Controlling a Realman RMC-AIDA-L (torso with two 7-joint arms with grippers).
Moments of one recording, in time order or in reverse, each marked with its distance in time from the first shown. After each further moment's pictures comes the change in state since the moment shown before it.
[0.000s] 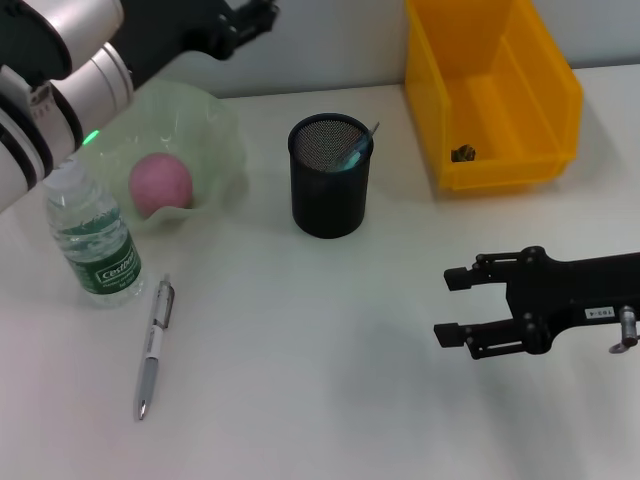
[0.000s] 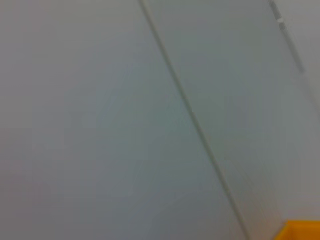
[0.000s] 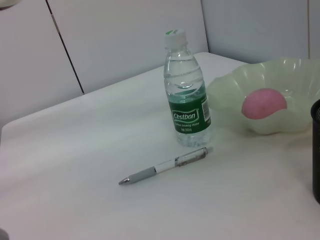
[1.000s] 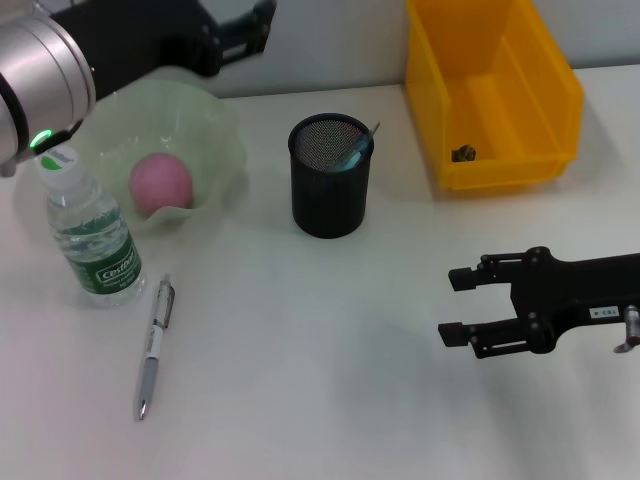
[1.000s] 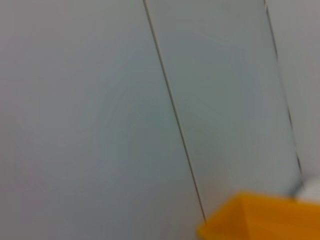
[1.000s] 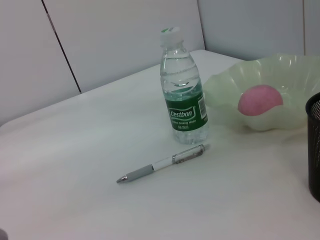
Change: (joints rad) left arm 0.070 0.004 -0.092 0.325 0.793 0.331 -0.930; right arm -0.002 -0.006 0.000 -0.001 -0.001 0.000 0.014
